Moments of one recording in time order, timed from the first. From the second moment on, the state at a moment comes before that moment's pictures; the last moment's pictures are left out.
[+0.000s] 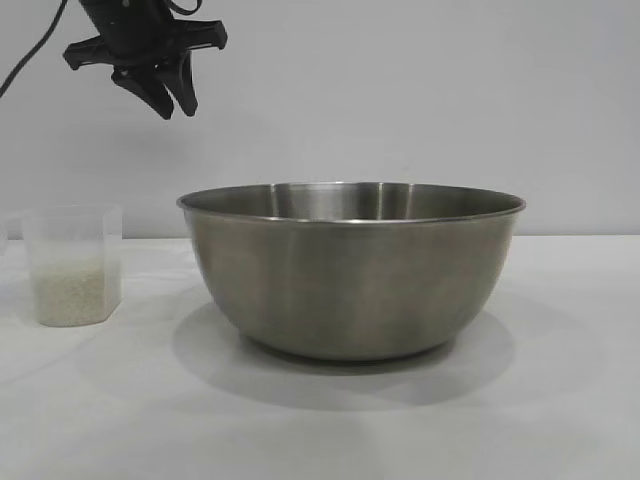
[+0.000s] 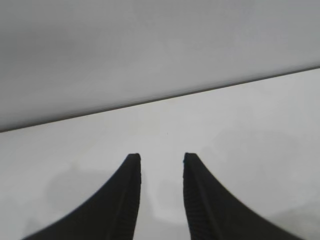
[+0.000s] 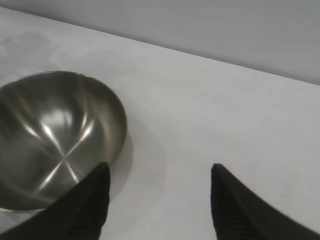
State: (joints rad) left arm -0.24 2.05 -1.67 -0.14 0.42 0.04; right arm 0.20 0.67 -0.57 0.43 0.56 -0.51
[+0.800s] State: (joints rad) left arm -0.24 2.00 -1.67 -0.14 0.44 0.04; right arm 0.20 0.02 -0.50 0.19 1.13 -0.28
